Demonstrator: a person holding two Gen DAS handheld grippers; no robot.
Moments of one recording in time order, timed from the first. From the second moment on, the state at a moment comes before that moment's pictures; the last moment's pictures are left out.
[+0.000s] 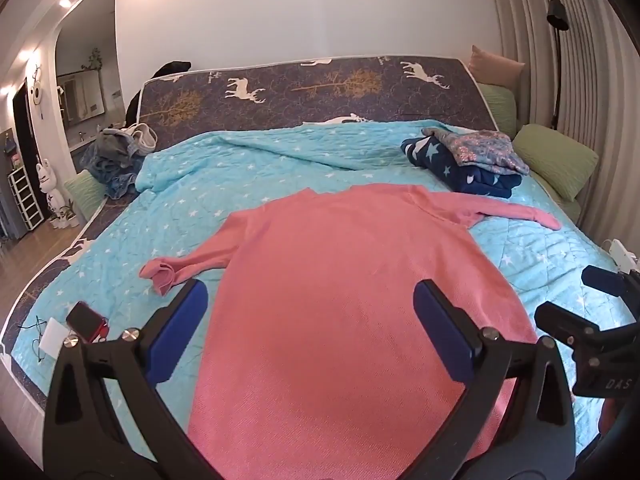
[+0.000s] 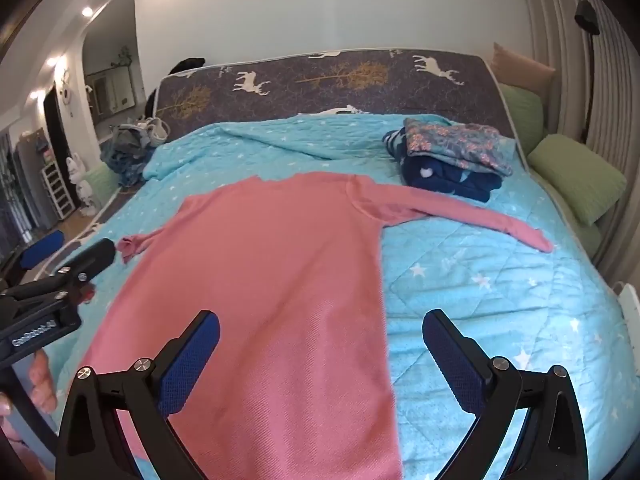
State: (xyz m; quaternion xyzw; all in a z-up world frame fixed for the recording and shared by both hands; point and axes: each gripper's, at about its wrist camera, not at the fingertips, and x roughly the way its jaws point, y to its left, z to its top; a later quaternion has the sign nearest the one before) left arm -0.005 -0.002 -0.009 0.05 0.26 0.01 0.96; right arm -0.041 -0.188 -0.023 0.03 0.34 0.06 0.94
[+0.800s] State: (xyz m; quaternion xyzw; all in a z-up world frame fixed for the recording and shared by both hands) left arm -0.004 -0.007 -0.021 0.06 0.29 0.00 0.95; right arm -0.043 -0.183 -0.024 0.00 0.32 0.06 0.95
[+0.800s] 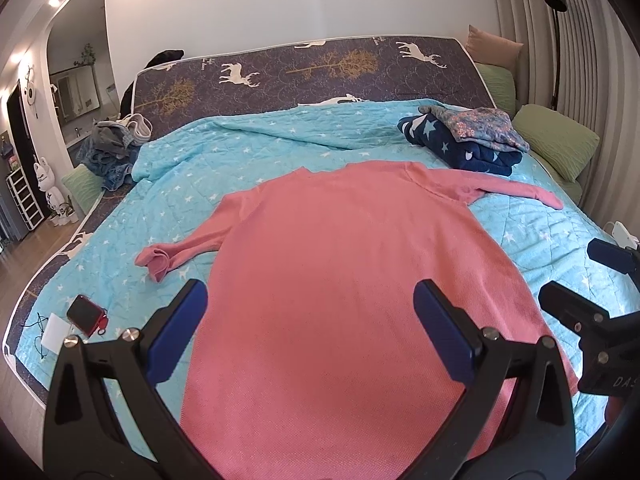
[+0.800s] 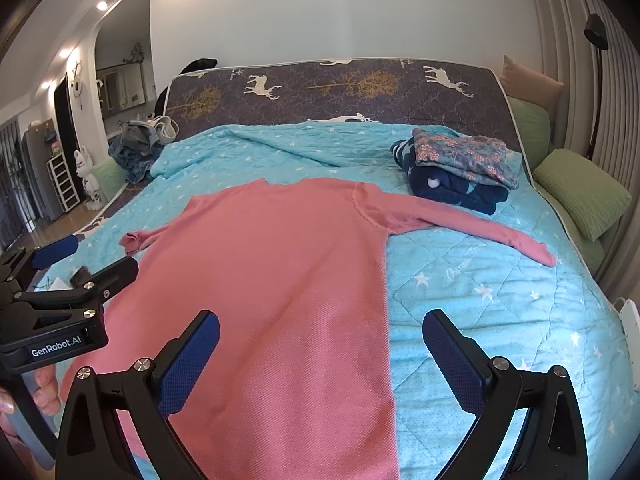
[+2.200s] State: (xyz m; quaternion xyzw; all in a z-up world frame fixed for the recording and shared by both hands) left arm -0.007 -0.012 -0.028 0.06 0.31 -0.01 0.95; right arm -0.044 -0.178 -0.019 -0.01 0.31 0.06 0.95
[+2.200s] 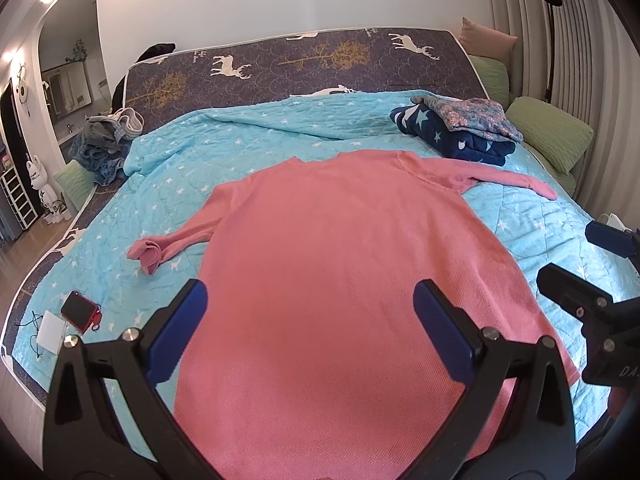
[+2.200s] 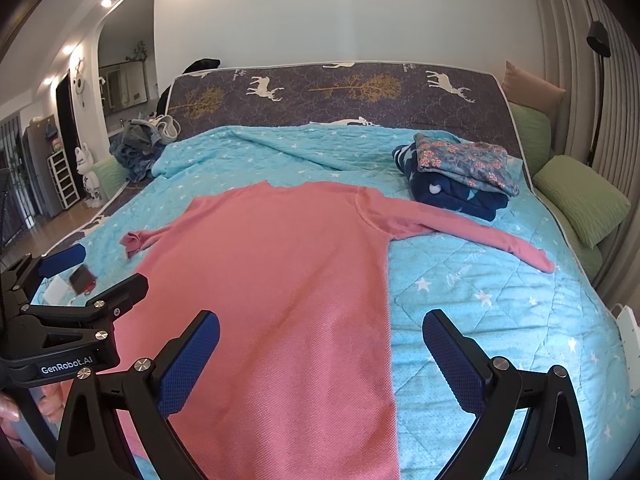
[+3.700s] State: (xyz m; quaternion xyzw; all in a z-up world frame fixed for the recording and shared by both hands) left arm -0.001 0.007 -0.038 0.04 0.32 0.00 0.95; right arm -0.037 -0.175 -0.023 0.01 0.31 0.05 0.95
